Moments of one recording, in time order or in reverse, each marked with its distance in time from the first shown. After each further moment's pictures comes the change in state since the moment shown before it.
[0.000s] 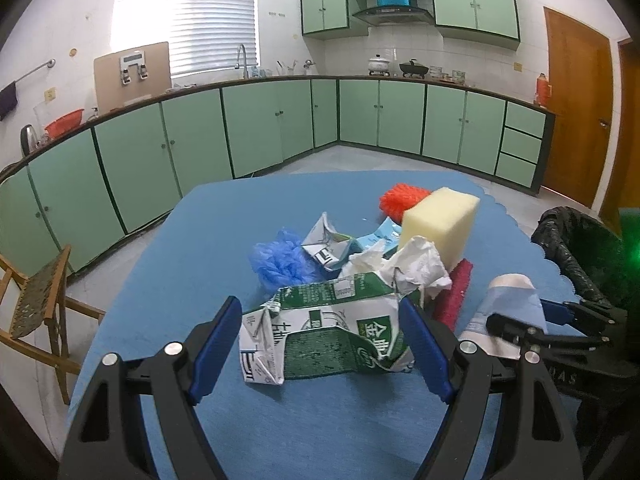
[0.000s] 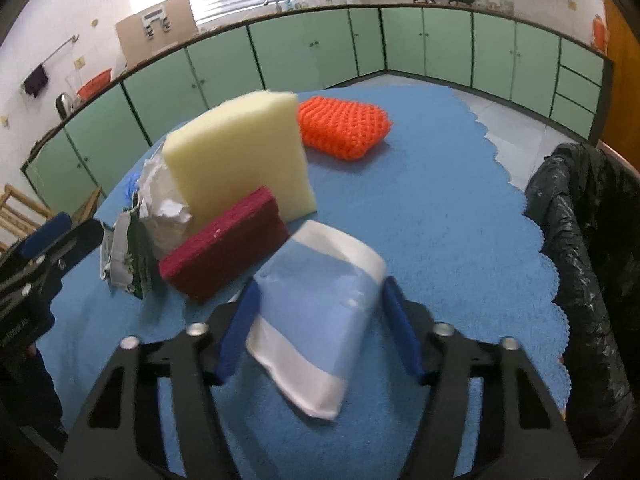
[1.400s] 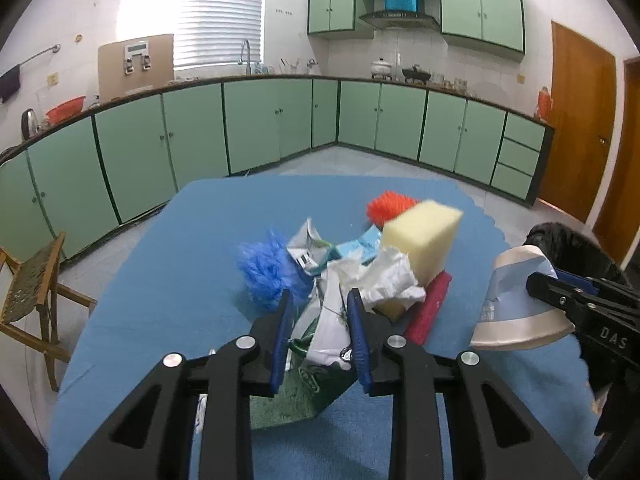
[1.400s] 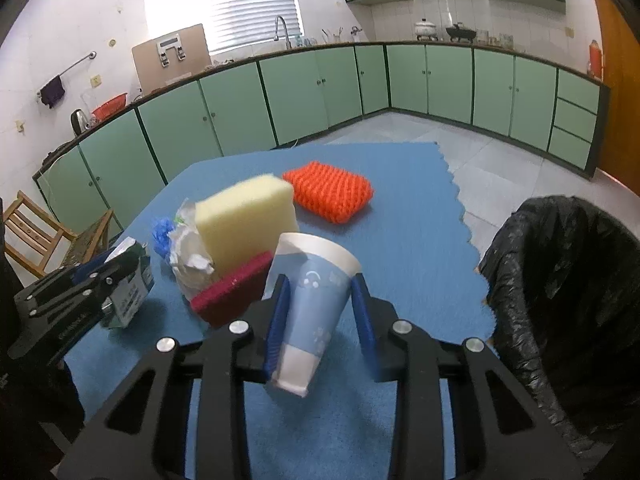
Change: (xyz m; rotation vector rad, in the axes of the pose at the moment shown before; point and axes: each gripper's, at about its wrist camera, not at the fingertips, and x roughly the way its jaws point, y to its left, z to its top) left arm -0.013 -0.005 0.006 -0.058 -0.006 -0.023; right arm -0.060 -0.008 0.025 -0.049 -0.131 0.016
